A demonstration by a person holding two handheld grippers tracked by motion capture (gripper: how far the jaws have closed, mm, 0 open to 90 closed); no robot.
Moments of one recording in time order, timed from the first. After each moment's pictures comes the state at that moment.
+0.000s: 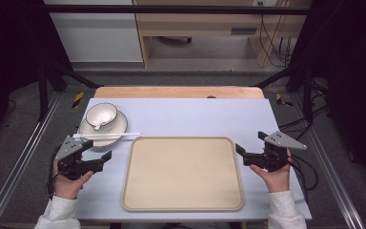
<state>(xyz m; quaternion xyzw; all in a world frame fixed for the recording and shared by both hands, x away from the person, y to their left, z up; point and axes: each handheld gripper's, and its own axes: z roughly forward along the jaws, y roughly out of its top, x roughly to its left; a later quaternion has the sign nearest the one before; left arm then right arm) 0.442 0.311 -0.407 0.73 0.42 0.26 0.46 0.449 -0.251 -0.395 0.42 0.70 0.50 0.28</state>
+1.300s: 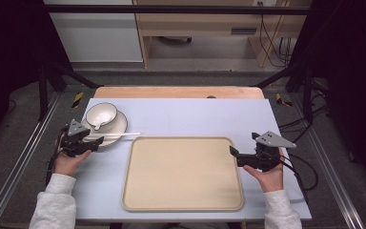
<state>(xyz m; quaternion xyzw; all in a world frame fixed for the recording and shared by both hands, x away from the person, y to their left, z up) 0.529 0.344 -0.442 0.78 0.44 0.28 0.35 0.454 -0.236 -0.402 0.42 0.72 0.48 0.27</state>
